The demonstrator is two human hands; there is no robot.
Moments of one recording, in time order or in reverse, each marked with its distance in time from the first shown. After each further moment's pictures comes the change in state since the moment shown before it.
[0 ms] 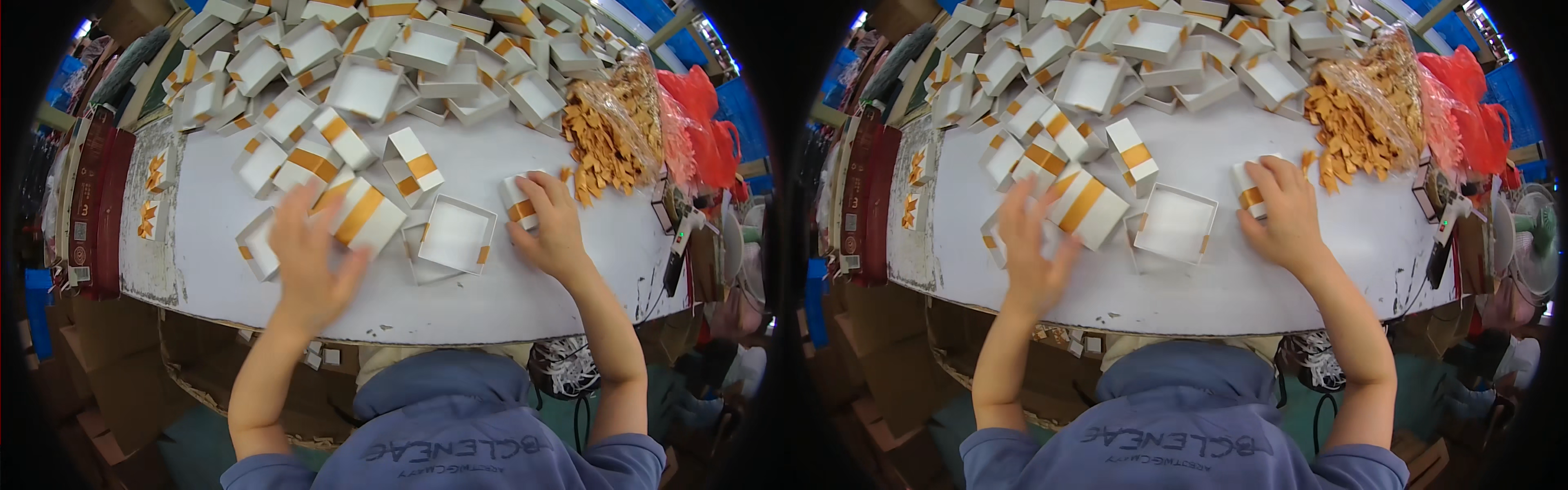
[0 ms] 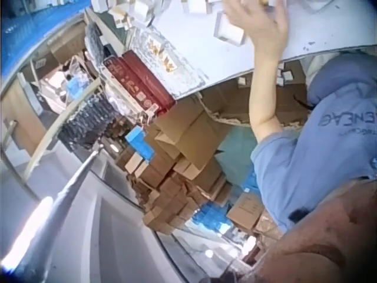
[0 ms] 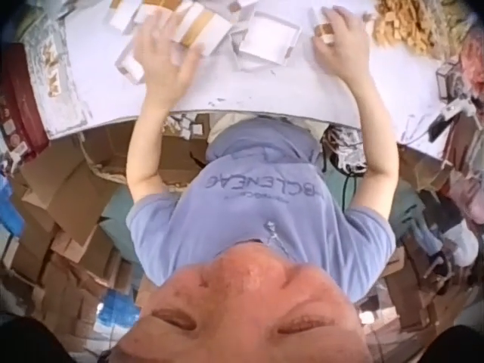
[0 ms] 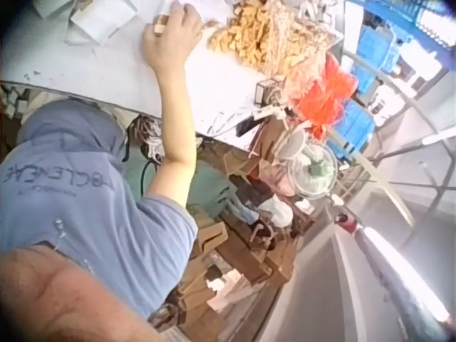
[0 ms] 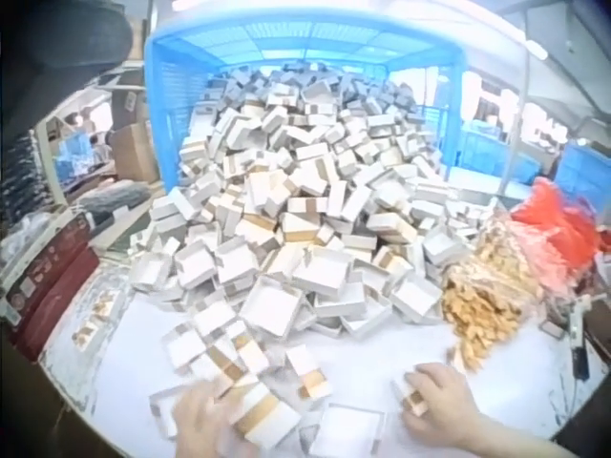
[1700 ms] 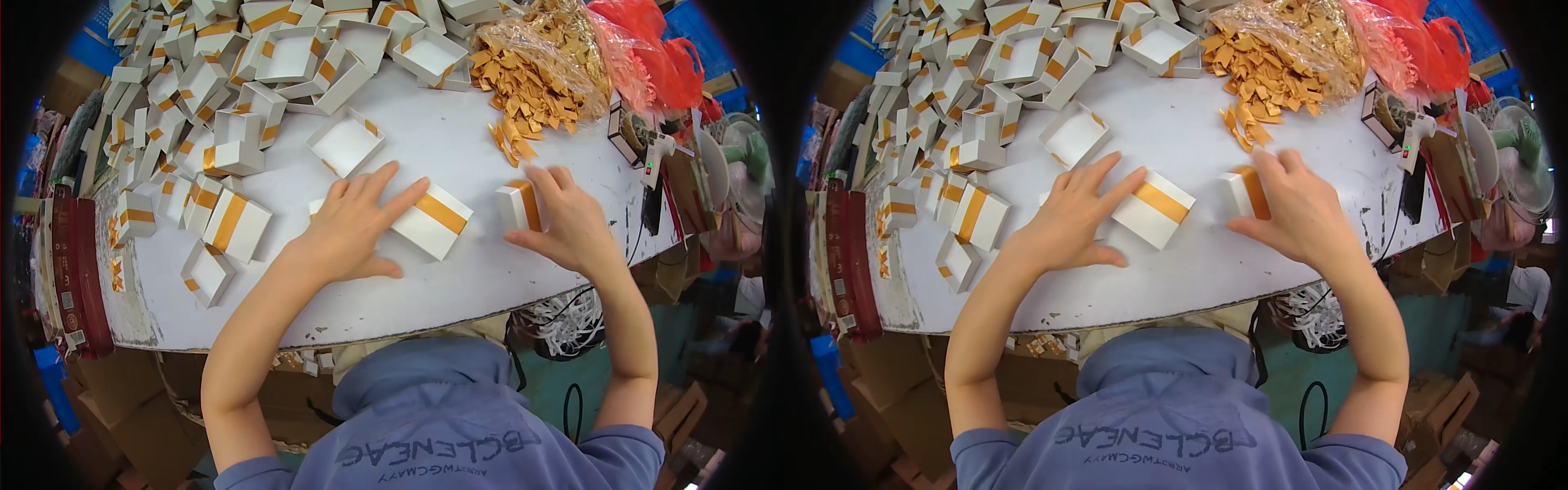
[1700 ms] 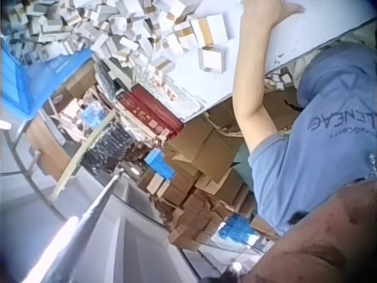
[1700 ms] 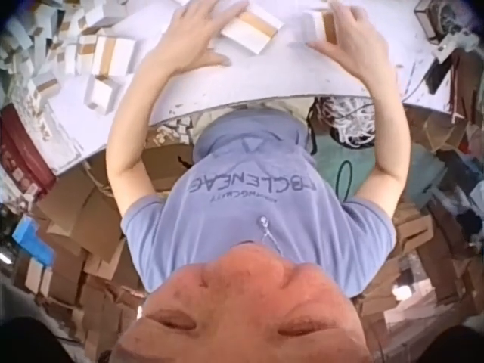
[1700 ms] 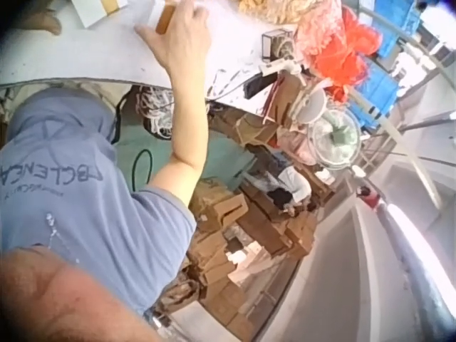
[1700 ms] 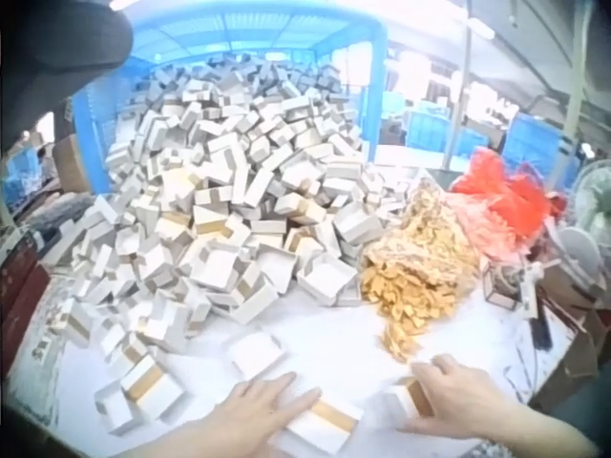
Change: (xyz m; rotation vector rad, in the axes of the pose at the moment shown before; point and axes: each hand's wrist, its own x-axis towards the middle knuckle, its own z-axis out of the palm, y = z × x) left_hand 0.058 0.076 0.079 -0.068 -0.841 0.488; right_hand -0.055 0.015 -0.090 -0.271 -0.315 0.239
